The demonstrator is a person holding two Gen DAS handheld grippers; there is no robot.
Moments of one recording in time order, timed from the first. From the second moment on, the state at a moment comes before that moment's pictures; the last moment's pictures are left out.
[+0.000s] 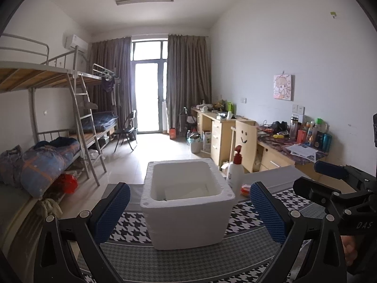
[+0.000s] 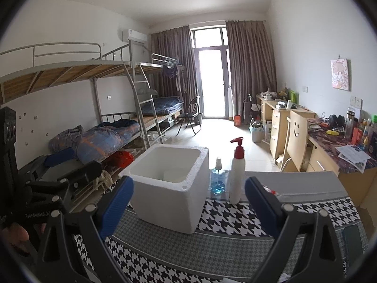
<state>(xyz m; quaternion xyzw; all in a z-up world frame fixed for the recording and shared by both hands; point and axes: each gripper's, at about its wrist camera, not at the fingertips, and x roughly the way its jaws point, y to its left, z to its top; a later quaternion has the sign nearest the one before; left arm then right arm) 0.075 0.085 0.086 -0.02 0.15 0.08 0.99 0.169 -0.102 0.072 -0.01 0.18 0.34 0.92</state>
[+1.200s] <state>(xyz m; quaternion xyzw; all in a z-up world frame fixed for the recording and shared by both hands) 0.061 0.040 0.069 -0.02 0.14 -0.01 0.99 0.139 -0.165 0.055 0.01 0.18 0.27 0.94</state>
